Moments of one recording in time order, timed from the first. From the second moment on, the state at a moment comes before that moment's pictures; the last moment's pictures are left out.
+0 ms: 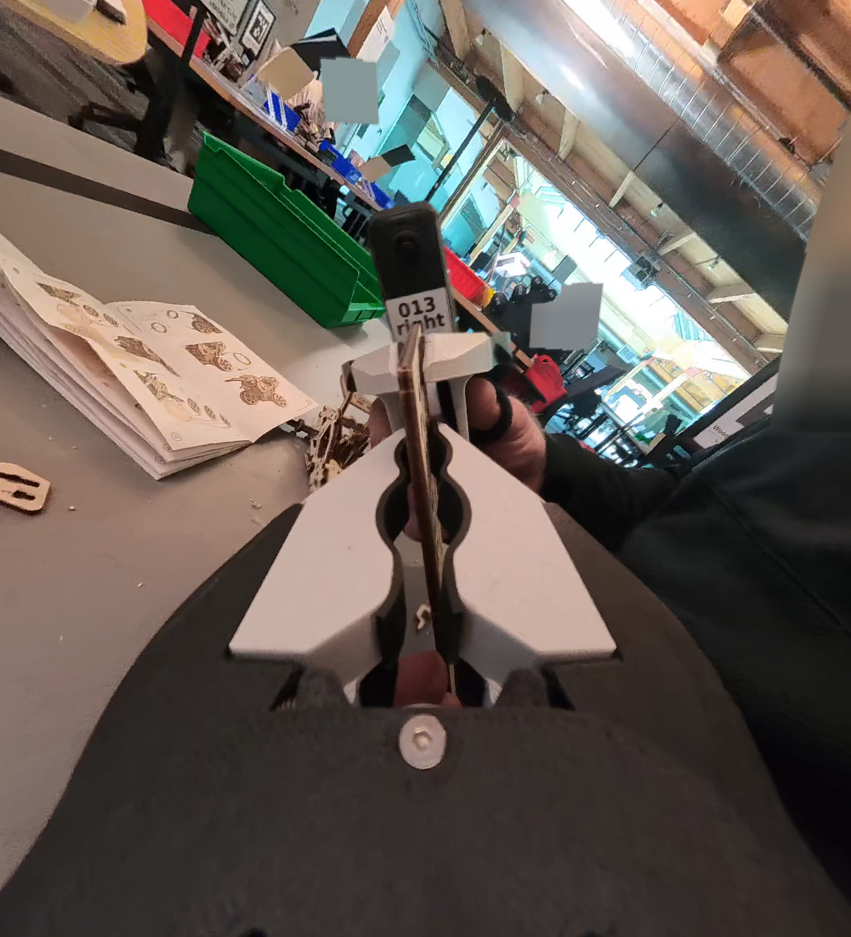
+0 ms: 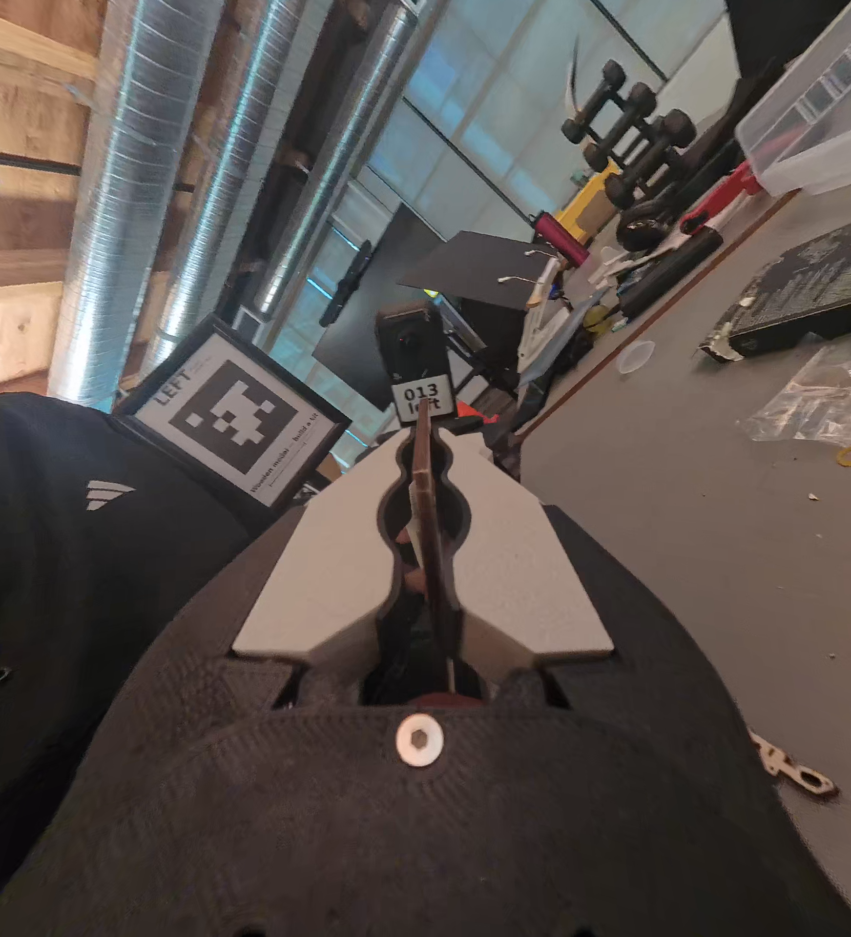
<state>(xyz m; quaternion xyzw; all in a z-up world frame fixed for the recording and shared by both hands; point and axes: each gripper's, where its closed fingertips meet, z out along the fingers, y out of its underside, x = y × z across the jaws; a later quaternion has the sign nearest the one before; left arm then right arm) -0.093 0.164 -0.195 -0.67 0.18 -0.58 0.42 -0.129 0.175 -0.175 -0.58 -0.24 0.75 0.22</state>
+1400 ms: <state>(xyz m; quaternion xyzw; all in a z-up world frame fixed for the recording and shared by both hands) -0.110 0.181 -0.229 -0.72 0.13 -0.57 0.39 -0.115 0.206 -0.222 -0.68 -0.22 0.65 0.26</state>
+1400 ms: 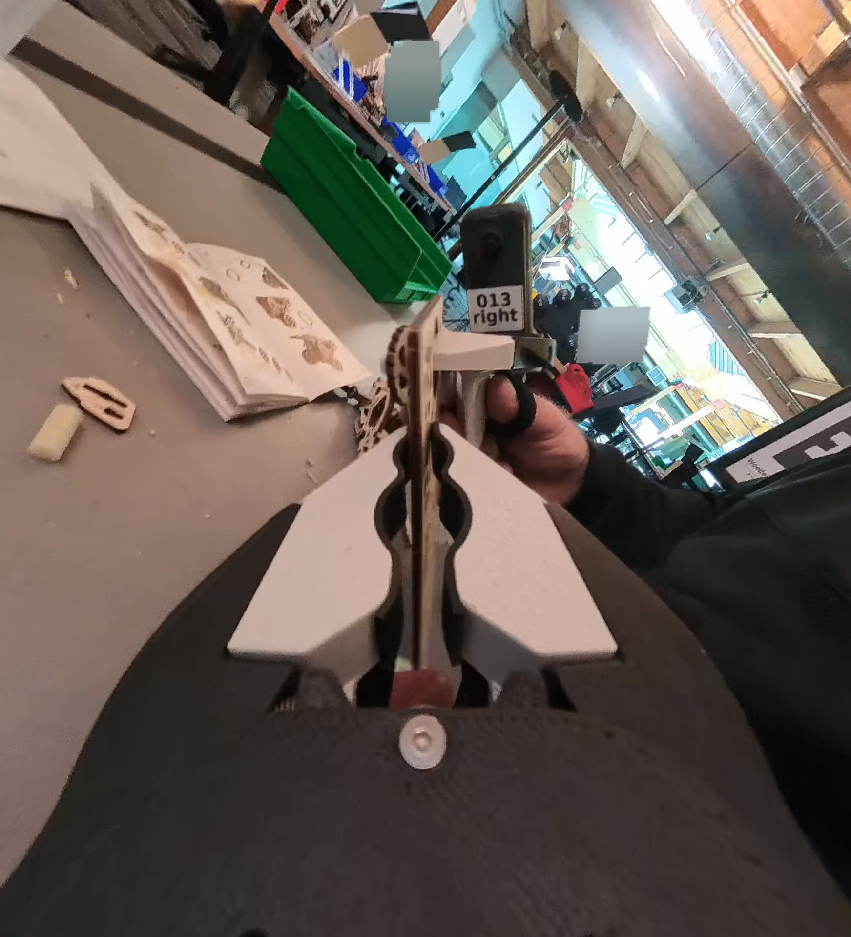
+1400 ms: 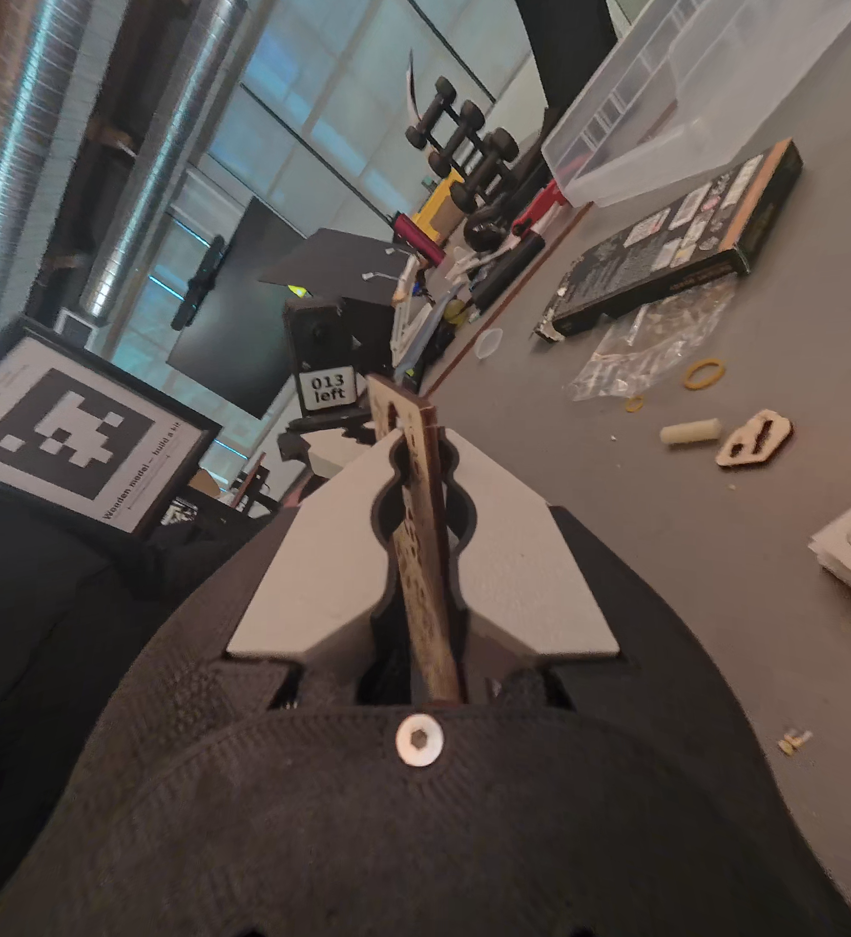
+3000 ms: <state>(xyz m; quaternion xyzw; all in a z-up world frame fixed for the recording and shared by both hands) -0.111 0.189 -0.235 -0.81 0.36 -0.24 0.40 -0.123 0.206 -0.197 -0.64 -0.50 0.42 0.40</state>
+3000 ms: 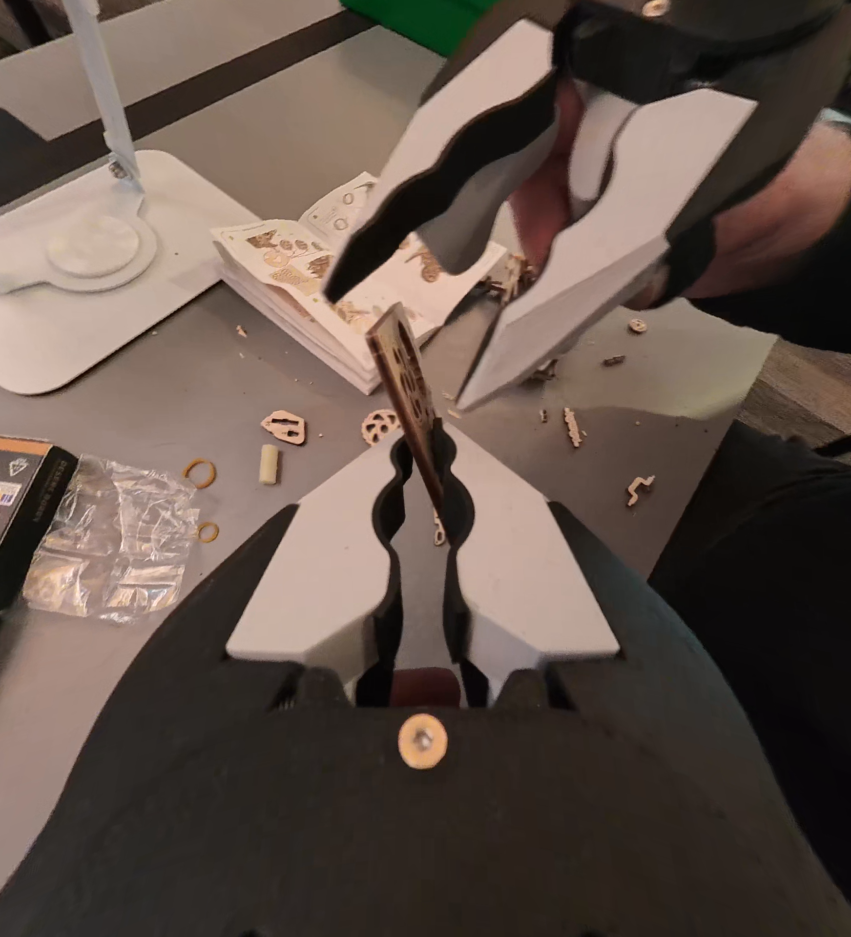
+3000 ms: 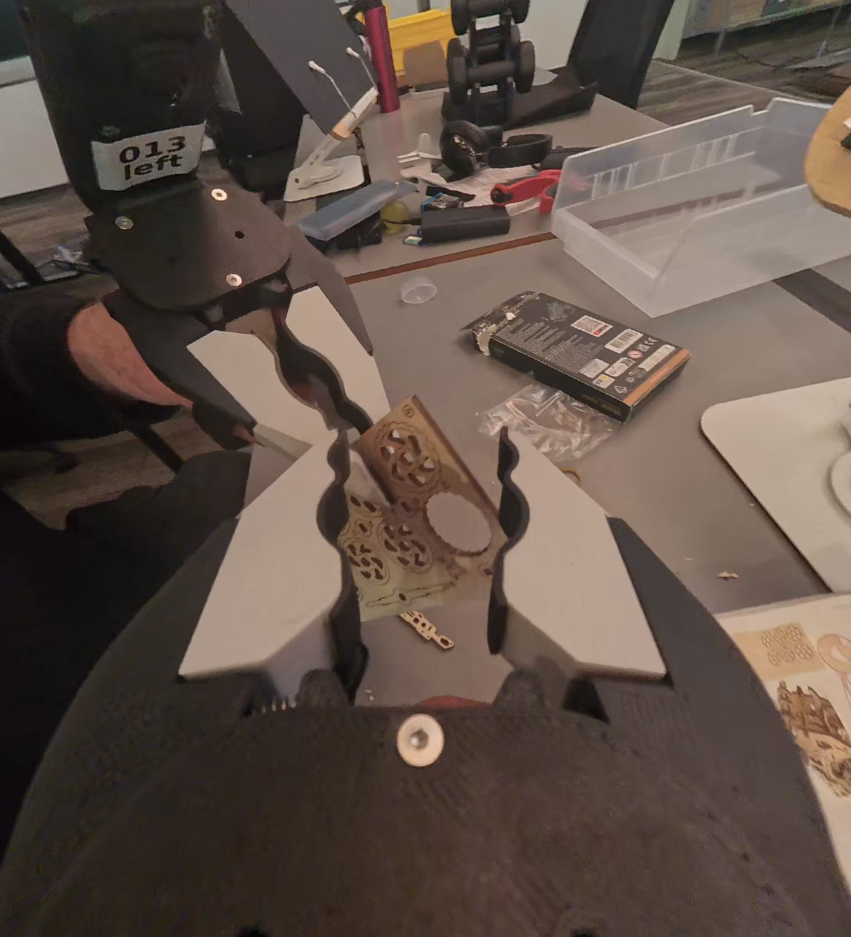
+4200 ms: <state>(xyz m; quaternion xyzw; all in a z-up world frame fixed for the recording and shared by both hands) -0.112 0.186 -0.258 -0.78 0.39 -0.34 0.35 -0.127 0.202 -0.239 -0.65 -0.52 0.47 0.28</state>
